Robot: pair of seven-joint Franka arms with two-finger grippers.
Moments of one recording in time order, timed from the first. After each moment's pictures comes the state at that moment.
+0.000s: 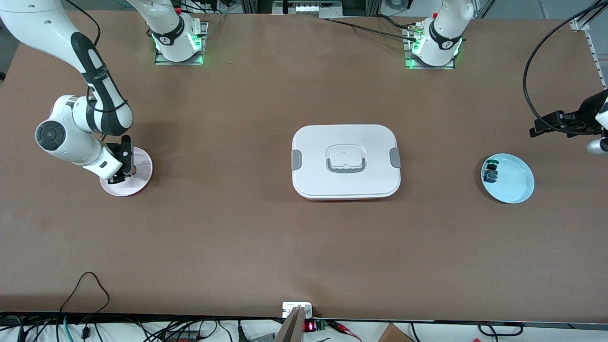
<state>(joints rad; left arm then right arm) 0.17 0.07 -0.02 -1.67 -0.05 1.64 0.13 -0.14 0.43 -0.02 -2.16 -0.14 2.52 -1.75</state>
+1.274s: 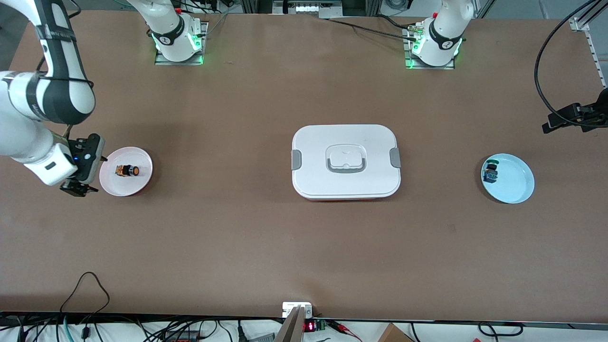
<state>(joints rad) 0.17 0.06 -0.02 -1.59 -0.05 1.58 0.08 -0.15 0.24 0.07 -1.86 -0.03 2.12 -1.48</state>
